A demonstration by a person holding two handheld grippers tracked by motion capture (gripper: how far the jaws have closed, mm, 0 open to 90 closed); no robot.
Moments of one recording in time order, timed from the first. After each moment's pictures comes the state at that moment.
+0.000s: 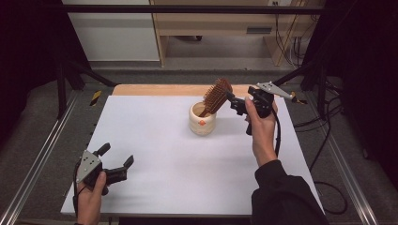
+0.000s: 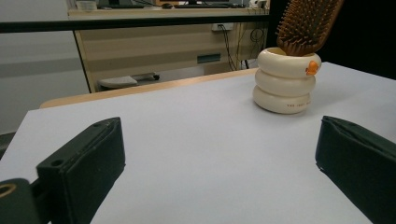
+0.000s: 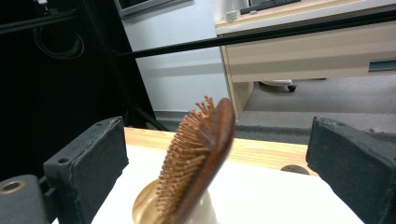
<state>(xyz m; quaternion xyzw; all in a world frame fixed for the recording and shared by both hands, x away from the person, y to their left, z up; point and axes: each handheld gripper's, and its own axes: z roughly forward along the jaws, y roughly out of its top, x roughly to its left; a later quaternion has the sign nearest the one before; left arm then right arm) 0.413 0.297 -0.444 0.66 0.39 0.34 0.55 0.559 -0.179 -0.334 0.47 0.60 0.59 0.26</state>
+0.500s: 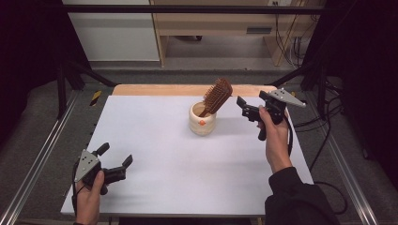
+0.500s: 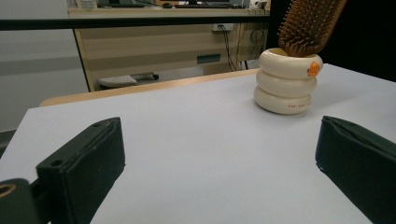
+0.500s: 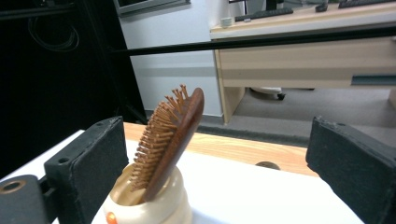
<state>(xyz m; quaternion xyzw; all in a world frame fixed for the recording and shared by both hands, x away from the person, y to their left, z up) 0.415 0.301 -0.445 0.66 0.39 0.33 0.55 0.541 -0.209 -0.342 0.45 0.61 0.58 0.29</state>
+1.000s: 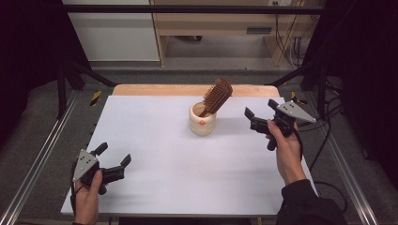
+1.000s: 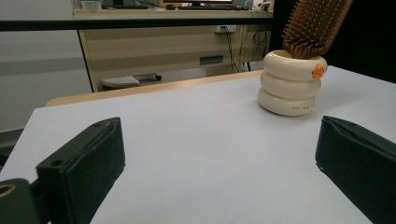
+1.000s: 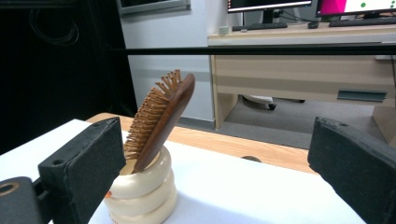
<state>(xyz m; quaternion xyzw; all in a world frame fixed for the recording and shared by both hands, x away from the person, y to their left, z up) 0.415 0.305 -0.444 0.65 0.40 0.34 0.55 0.508 -0.232 -0.357 0.42 0.61 0.58 0.33</state>
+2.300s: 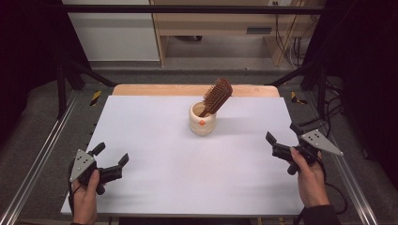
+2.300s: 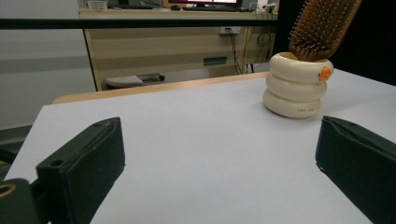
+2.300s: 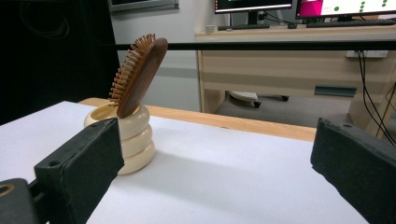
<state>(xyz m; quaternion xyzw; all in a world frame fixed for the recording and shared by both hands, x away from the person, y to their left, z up) 0.415 0.311 -0.444 0.64 0.40 0.34 0.55 0.448 -0.287 -0.397 0.43 0.61 0.57 0.35</state>
